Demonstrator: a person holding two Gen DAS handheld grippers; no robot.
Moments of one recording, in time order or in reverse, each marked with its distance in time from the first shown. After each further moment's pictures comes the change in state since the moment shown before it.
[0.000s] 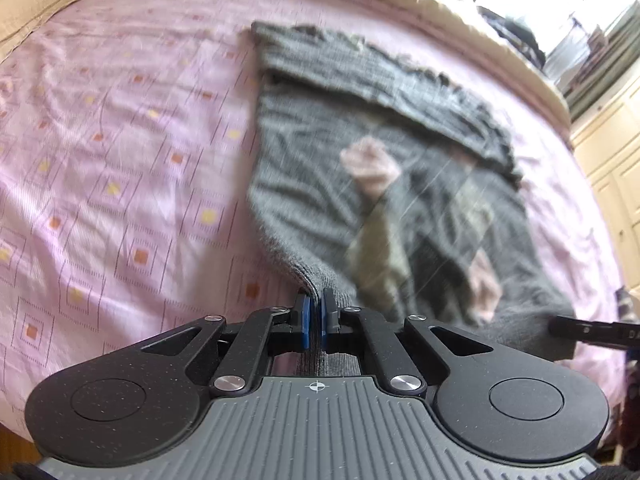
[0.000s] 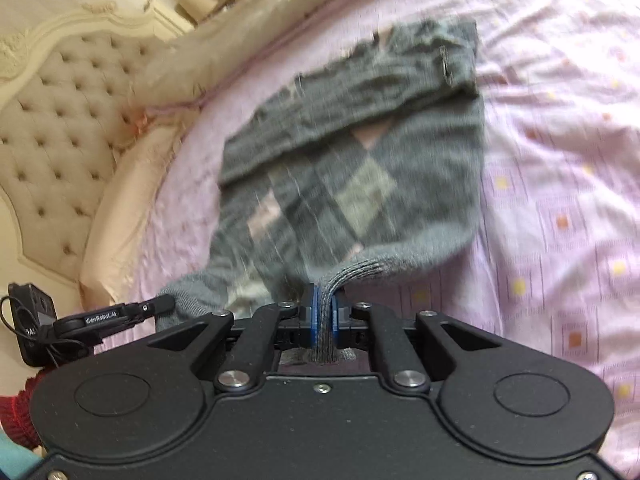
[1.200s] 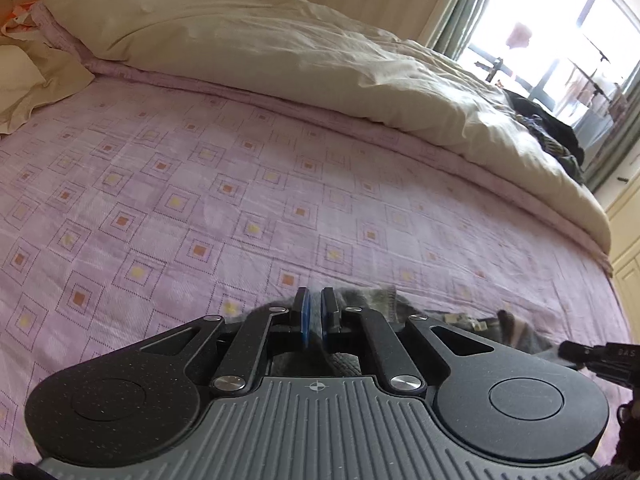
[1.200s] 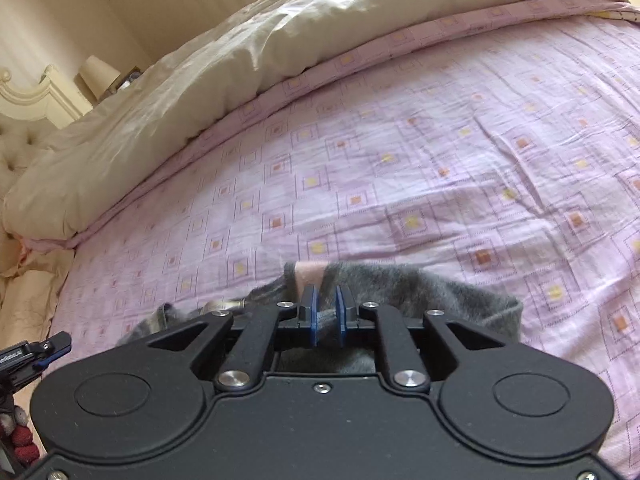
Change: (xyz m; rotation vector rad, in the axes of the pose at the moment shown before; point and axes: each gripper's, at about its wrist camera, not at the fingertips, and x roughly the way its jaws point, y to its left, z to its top) left arm 0.146 -0.009 0.290 0.007 -0.213 0.034; right arm 0.181 -0.048 0.269 0.042 -0.179 -0.290
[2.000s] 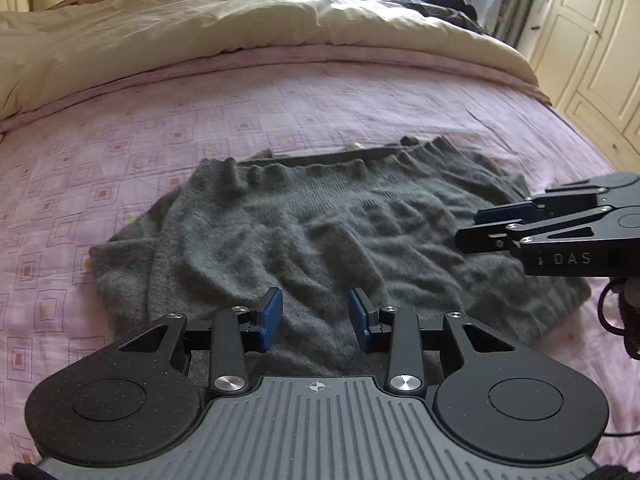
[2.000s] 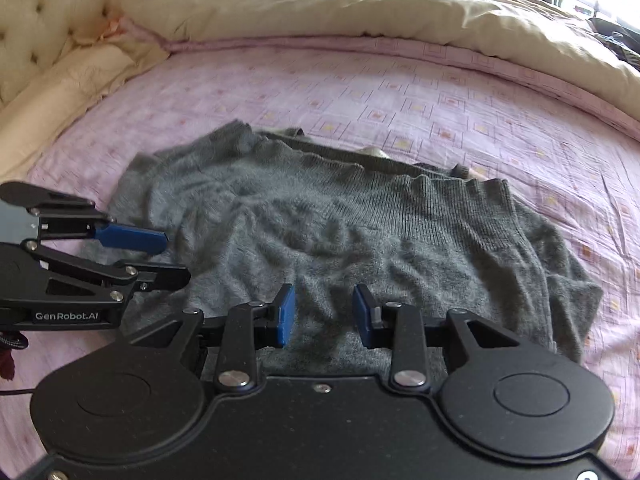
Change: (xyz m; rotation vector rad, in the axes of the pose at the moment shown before) left arm -0.027 -0.067 -0.113 0.464 0.144 -0.098; right arm 0.003 0.100 -0.117 -0.663 0.150 0.024
